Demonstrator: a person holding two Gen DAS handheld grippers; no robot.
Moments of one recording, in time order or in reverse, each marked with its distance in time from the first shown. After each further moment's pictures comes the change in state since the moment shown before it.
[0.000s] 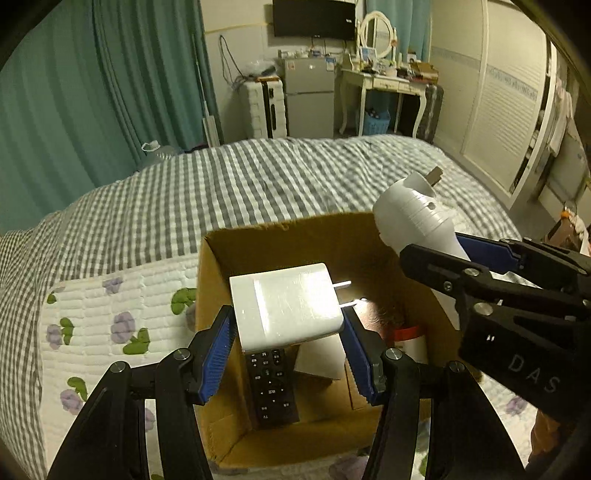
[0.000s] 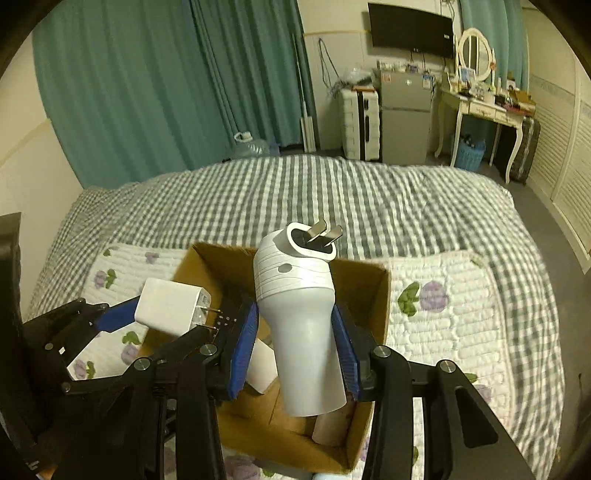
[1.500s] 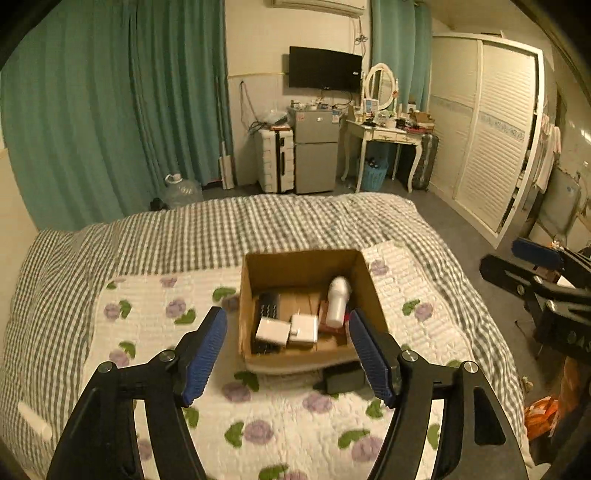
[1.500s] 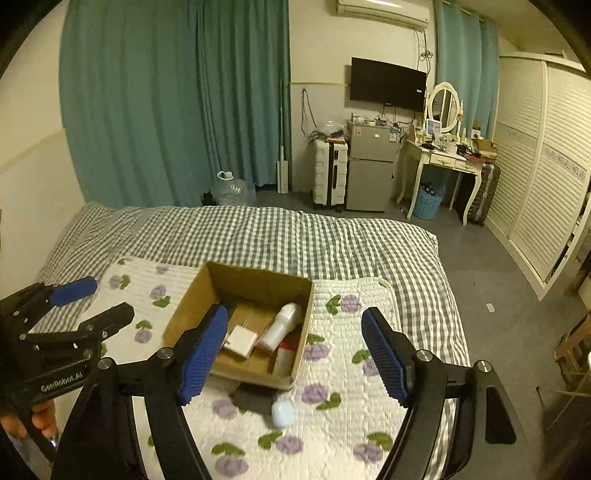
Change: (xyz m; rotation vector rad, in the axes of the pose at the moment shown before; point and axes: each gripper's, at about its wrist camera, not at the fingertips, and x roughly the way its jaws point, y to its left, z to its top) left arm -0.207 -0.010 -0.047 -0.083 -0.171 0.015; right arm -0.224 0.020 -0.042 -0.068 -0.169 -0.132
